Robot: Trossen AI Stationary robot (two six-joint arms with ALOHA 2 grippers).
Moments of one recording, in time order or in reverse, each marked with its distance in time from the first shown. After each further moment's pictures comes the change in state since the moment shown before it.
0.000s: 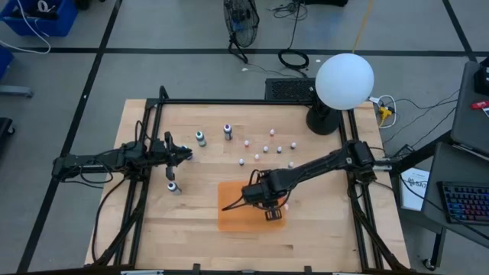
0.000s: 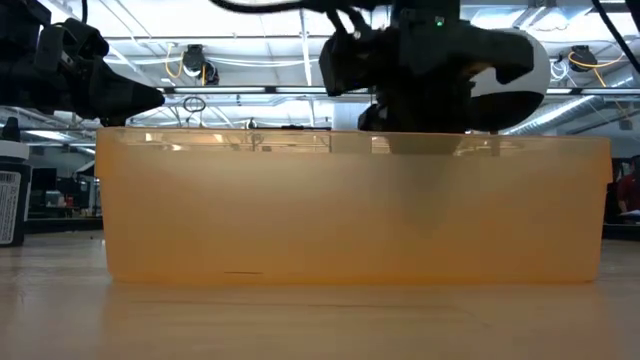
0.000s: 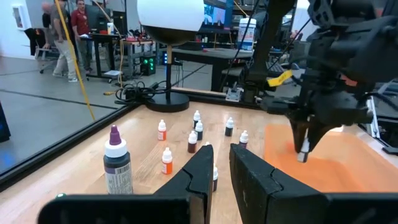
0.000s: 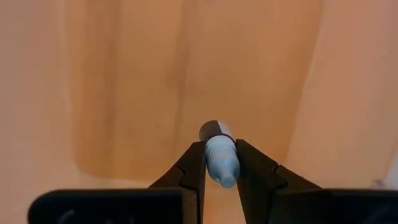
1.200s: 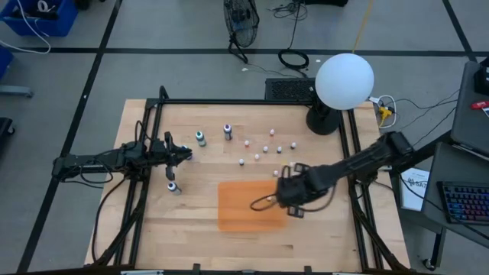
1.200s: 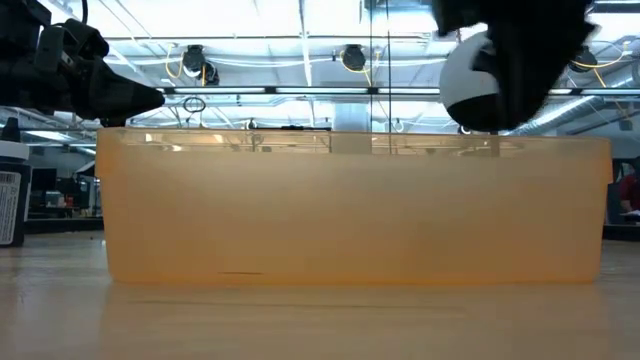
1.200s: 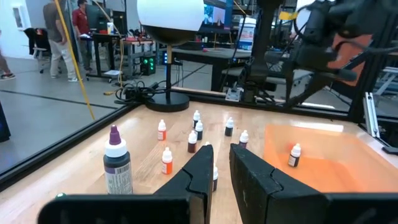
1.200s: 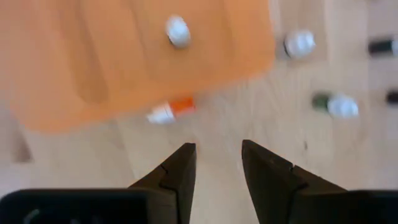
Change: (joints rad) left arm 0.000 0.000 0.000 0.000 0.000 0.000; right arm 0.135 -0.409 -0.282 -0.150 0.158 0.501
